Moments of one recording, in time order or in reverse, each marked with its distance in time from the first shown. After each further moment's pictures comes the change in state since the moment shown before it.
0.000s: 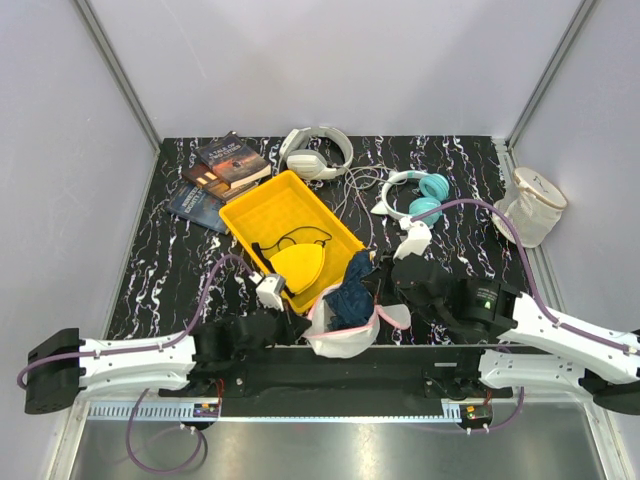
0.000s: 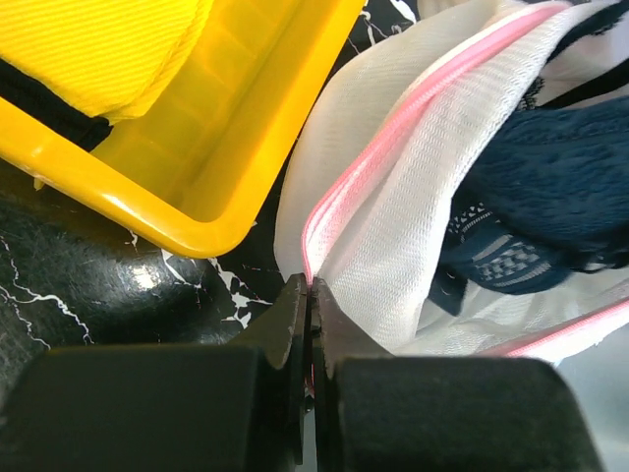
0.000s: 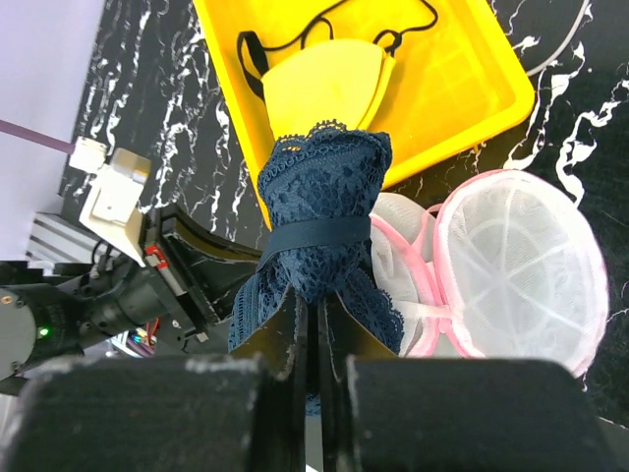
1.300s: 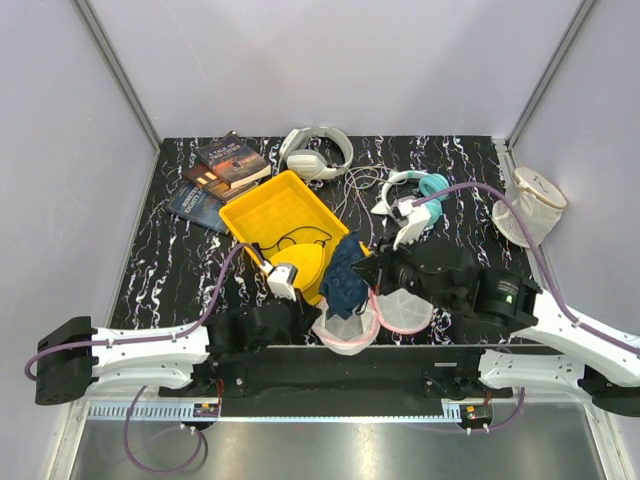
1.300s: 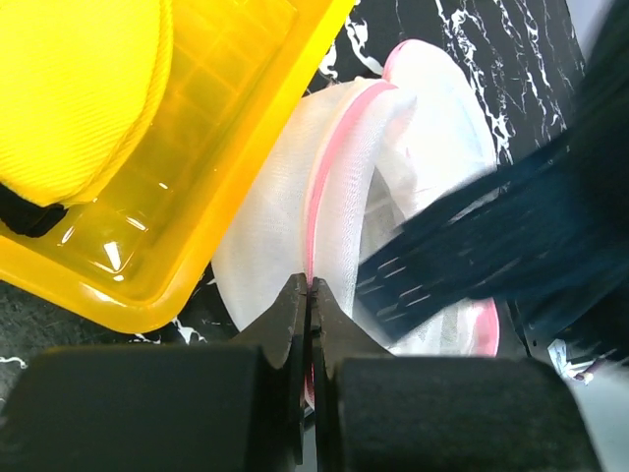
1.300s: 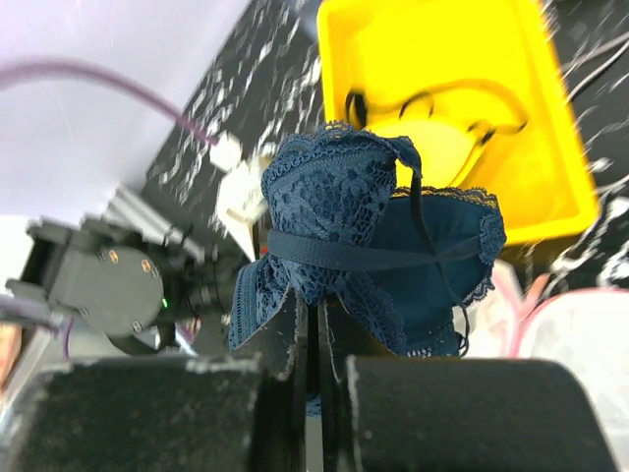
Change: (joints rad) left arm 0.000 0.164 0.153 0.019 -0.049 0.035; right arm -0.018 -0.003 0.125 0.098 -0.157 -0.237
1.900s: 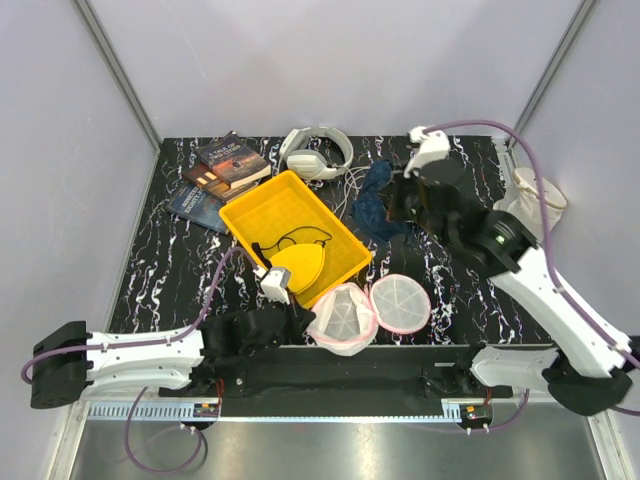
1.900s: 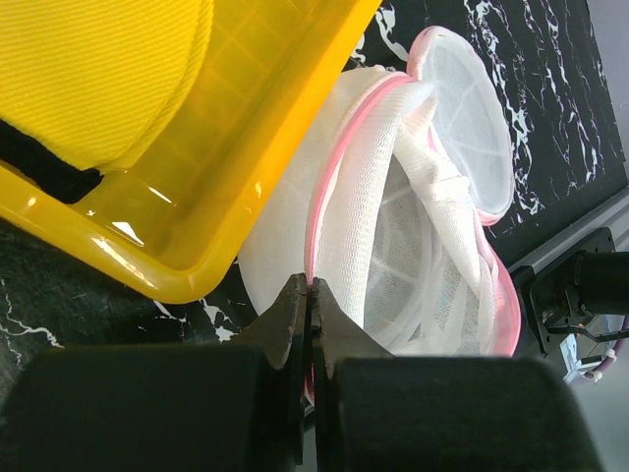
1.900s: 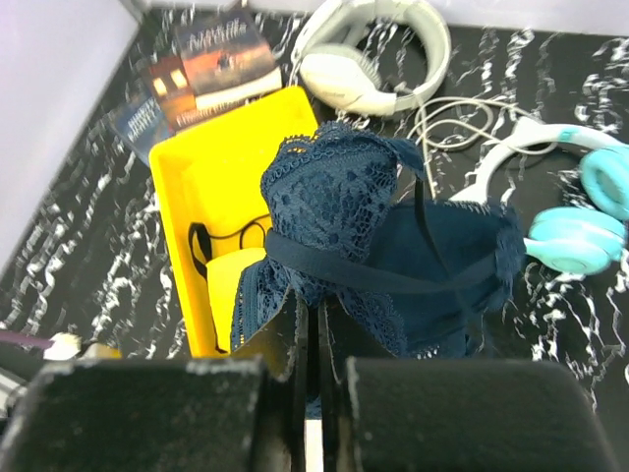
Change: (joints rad) left arm 0.001 -0.056 -0.060 -0.016 -0.006 -0.035; right arm -0.383 0.219 0.348 -0.093 0.033 -0.258
